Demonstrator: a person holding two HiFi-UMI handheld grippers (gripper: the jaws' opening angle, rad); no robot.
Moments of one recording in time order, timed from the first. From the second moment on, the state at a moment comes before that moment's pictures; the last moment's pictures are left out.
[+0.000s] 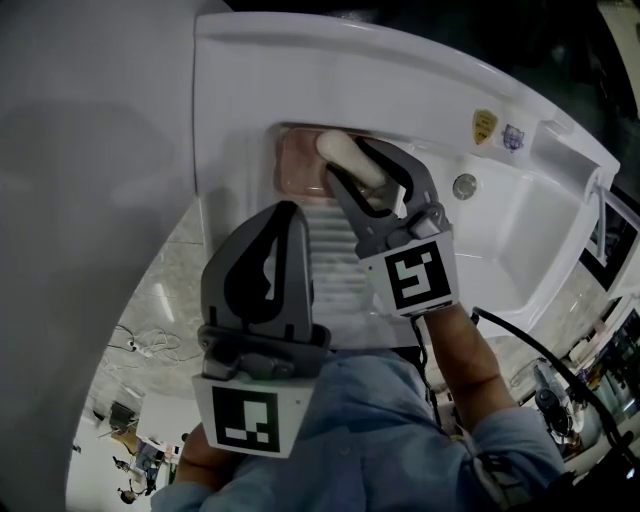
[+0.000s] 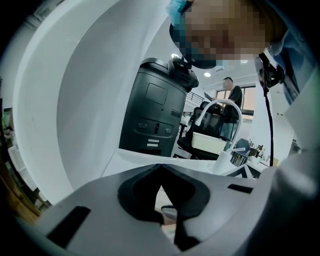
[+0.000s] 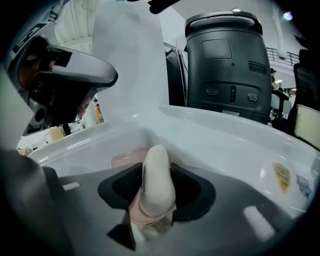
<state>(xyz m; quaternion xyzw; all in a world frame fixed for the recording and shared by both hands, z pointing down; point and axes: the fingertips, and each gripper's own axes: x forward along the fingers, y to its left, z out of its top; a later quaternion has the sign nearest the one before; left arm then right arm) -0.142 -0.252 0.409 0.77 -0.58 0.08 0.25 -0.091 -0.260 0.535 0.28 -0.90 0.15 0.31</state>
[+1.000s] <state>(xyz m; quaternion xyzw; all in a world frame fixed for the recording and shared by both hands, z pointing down) -0.104 -0.201 0.328 0.79 -0.59 0.07 0.13 -0.019 -0.221 0.387 0.37 -0.90 0.11 0.18</state>
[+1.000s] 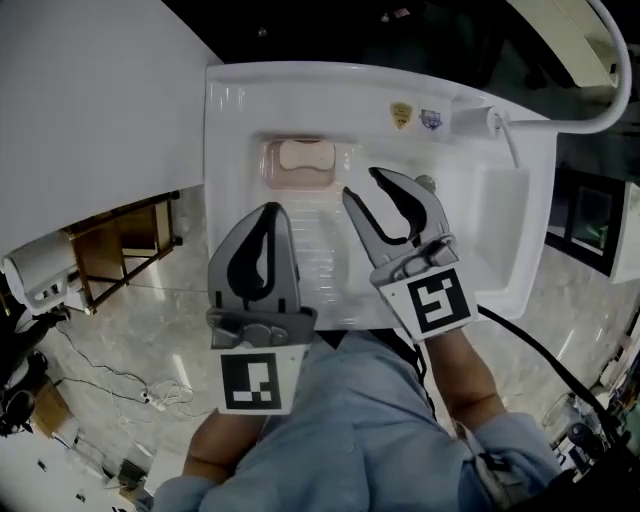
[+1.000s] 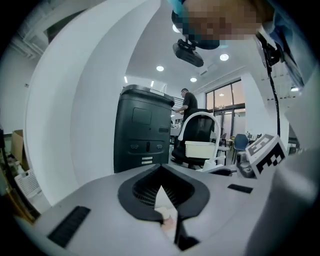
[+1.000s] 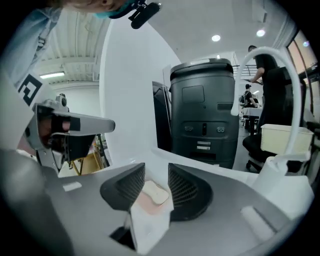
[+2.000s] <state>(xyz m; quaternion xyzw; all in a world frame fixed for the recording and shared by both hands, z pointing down) -0.056 -0.041 0.187 0.78 -0.62 -0.01 -0.03 0.003 -0.043 0.218 0.40 -0.92 0.03 0.03</state>
